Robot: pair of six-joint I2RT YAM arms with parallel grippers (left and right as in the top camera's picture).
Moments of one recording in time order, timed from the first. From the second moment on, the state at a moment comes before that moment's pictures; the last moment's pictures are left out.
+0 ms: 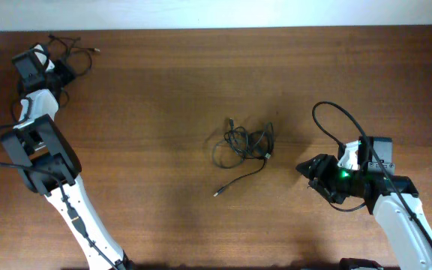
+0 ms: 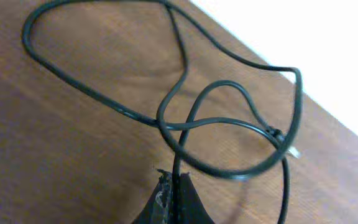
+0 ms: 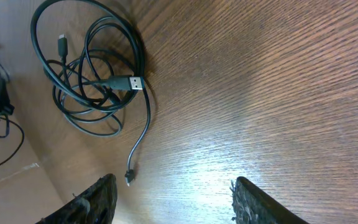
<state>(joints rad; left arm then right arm) 0.46 2.56 1.95 -0.05 0.33 -0.30 -0.10 1.20 0.62 -0.60 -0.60 0.67</state>
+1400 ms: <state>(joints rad) 0.27 1.97 2.00 -1.25 0.77 -0.05 -0.10 1.19 0.64 -0.71 -0.71 0.51</state>
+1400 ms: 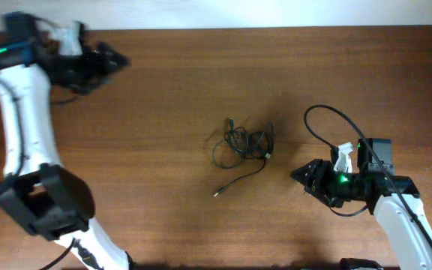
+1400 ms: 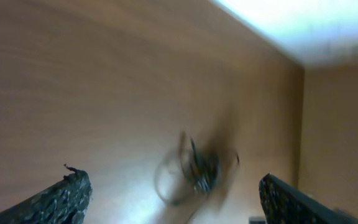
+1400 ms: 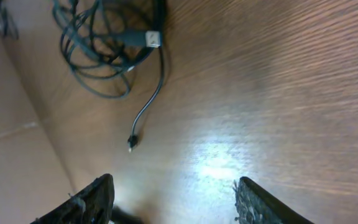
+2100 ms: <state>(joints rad) -0.48 1.97 2.00 -1.33 0.36 0.01 -0.30 1.13 0.90 -0.99 -0.64 0.39</state>
